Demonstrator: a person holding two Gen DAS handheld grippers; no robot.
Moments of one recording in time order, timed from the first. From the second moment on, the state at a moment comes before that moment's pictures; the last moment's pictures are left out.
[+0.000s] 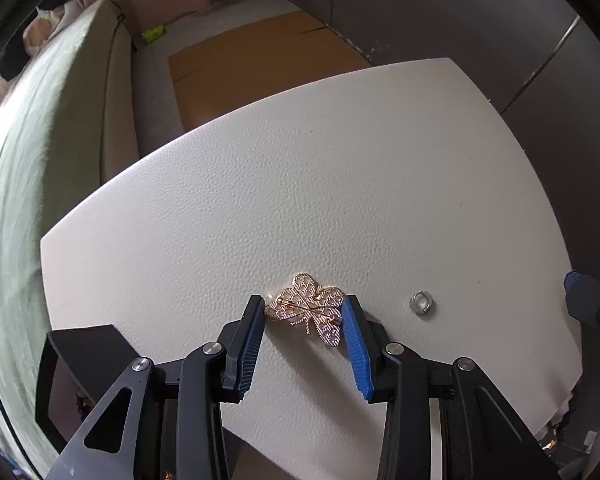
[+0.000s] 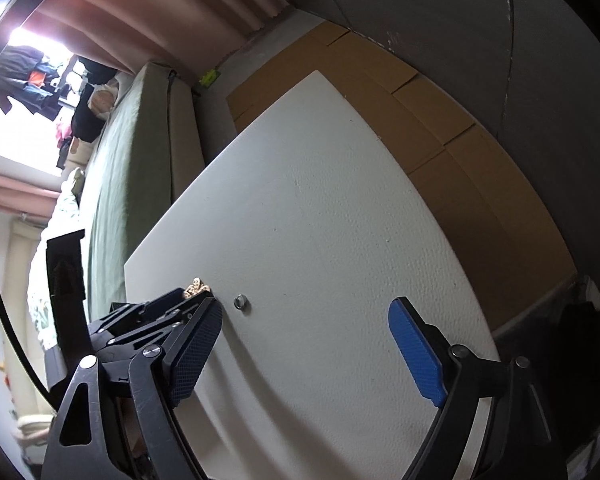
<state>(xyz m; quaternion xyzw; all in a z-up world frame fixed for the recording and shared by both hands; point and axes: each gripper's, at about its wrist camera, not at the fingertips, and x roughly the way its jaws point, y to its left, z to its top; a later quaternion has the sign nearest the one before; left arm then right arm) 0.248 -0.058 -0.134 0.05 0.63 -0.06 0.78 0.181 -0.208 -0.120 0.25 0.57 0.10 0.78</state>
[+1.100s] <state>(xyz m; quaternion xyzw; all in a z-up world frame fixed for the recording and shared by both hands) 0.171 0.060 -0.048 -0.03 0.59 0.00 0.81 0.201 -0.104 -0.132 0.04 0.56 0.15 0.81</state>
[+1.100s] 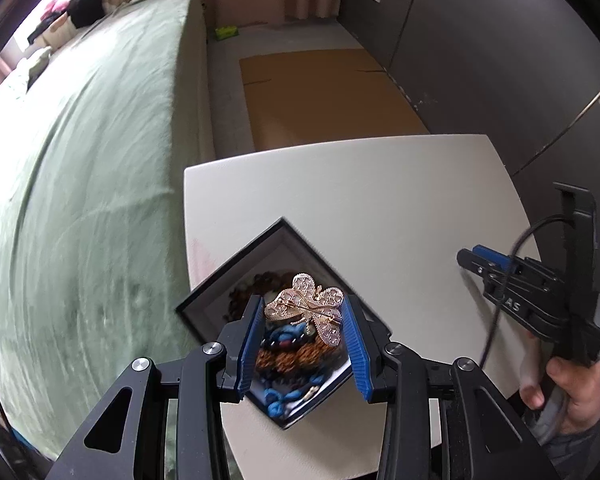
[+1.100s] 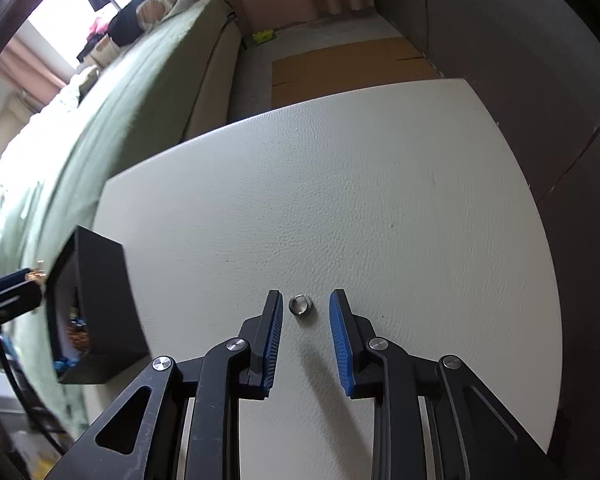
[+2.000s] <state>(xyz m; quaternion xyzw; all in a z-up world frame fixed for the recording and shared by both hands) 0.133 0.117 -0.034 -0.12 0.54 0.03 0.84 0.158 -0.073 -0.059 0.07 0.47 0.26 0.84</state>
